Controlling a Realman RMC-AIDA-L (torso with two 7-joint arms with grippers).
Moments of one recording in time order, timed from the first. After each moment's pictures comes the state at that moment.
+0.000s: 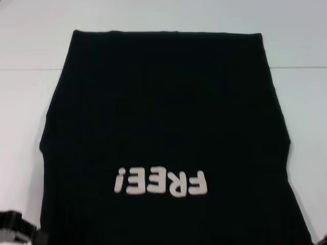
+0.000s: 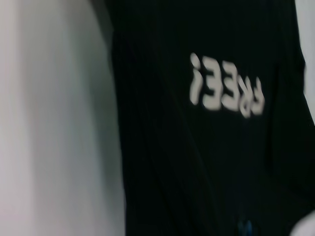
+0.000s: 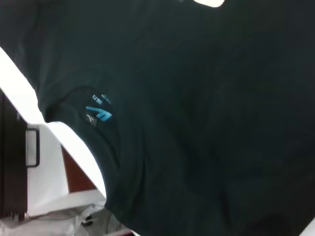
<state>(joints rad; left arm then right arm) -0.59 -1.94 0.29 0.75 2.82 1.99 -2.31 0.67 1.95 -0.85 -0.70 -2.61 -1.88 2.23</state>
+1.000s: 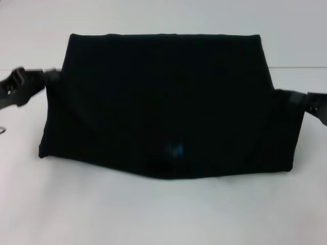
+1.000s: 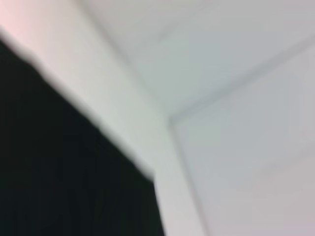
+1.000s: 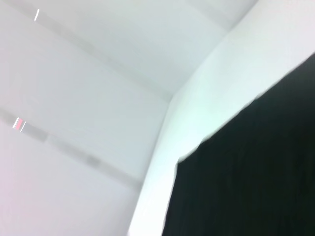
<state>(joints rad) -0.60 -1.96 0.15 0.53 2.09 1.52 -2.16 0.57 1.95 -0.29 -0.43 -2.04 -1.49 2.08</state>
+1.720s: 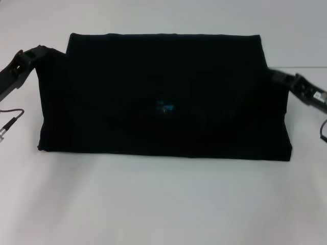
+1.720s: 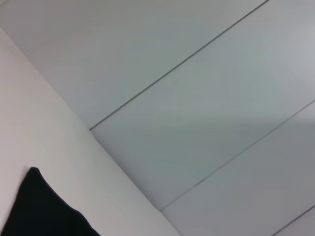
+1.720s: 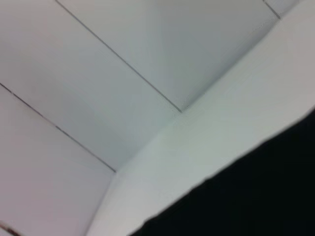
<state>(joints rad) -0.62 -2.08 0.16 0.44 1.73 1.14 -1.82 0.66 2.08 -0.29 -0.35 -1.81 -1.05 1.75</state>
